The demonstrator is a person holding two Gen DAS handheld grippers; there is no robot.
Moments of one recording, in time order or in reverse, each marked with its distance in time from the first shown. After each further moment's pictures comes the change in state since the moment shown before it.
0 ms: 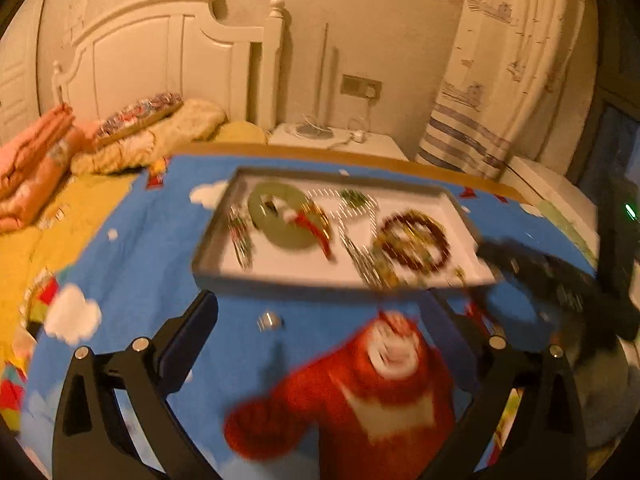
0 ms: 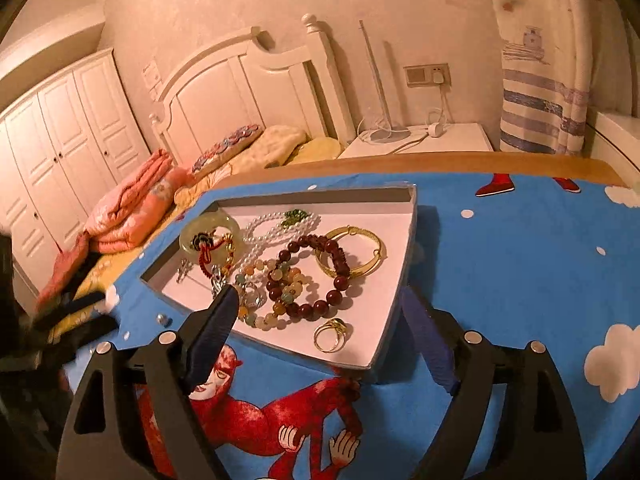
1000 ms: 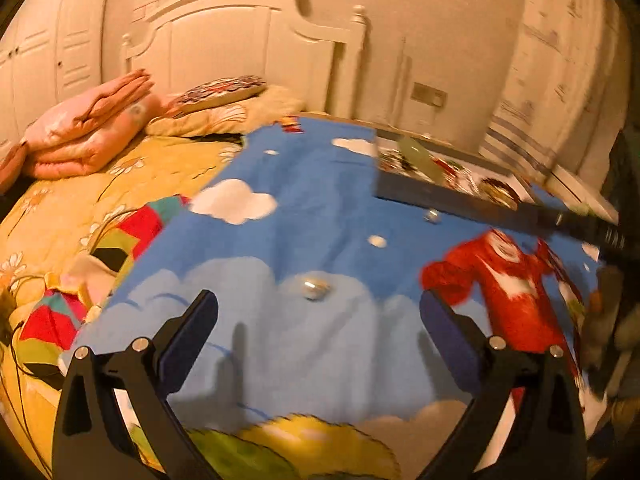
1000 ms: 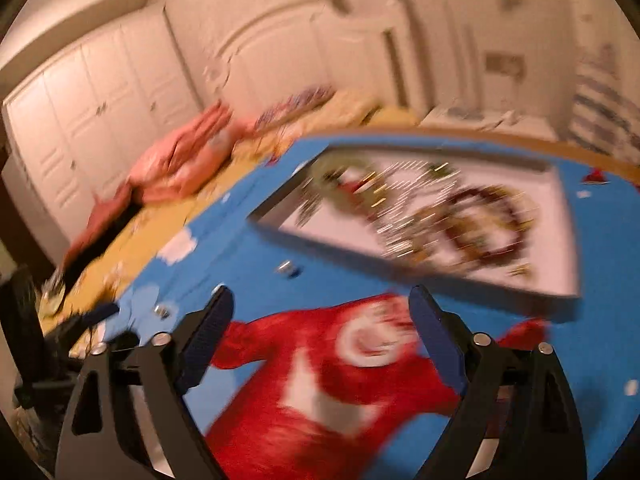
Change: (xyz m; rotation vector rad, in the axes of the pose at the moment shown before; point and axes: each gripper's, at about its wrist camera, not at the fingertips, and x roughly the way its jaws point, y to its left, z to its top) left arm -0.085 0.119 -0.093 -0.125 -0.039 0.188; right arm 0.026 0.132 -0.036 -0.147 0.173 0.149
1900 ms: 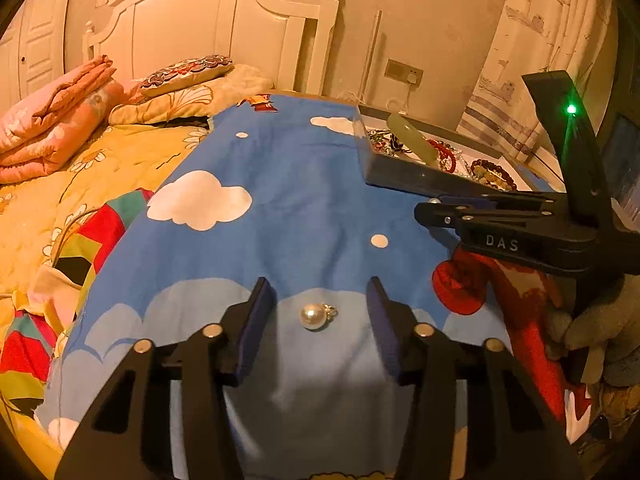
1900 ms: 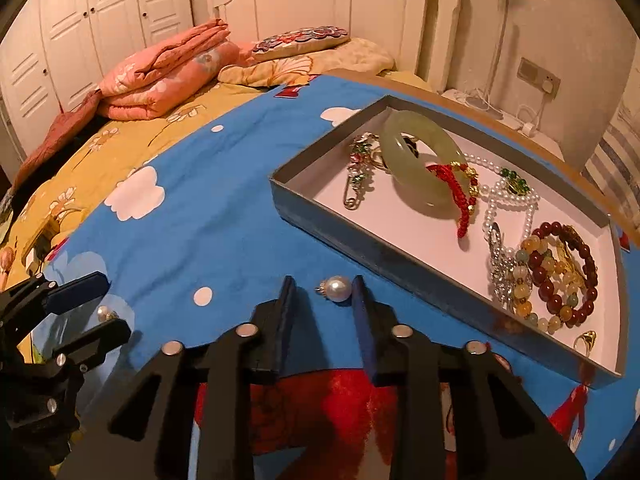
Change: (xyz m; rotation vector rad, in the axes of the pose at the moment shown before) left arm 0.048 0.009 0.013 0.056 0.082 -0.126; right arm 0.091 0.061 0.018 -0.201 0.172 -0.201
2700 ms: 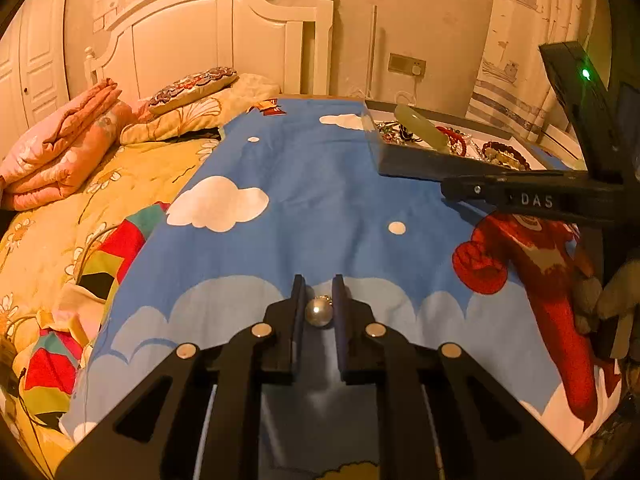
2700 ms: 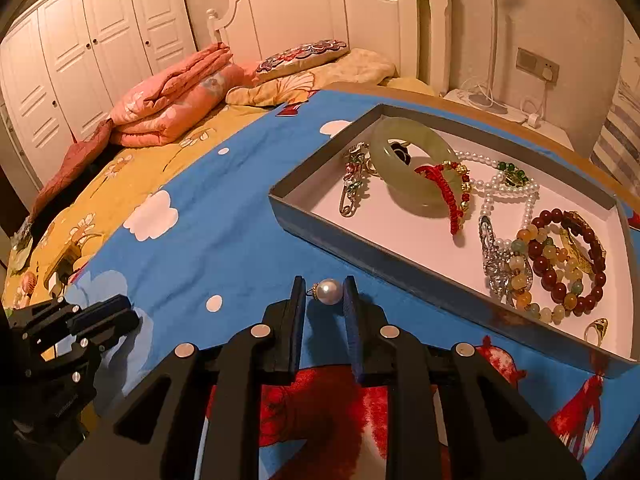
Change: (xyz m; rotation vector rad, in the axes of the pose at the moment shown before) left arm -0.004 -0.002 -0.009 0.088 -0.013 0.090; right arm -0.014 -0.016 -0.004 0.085 -0.057 0.085
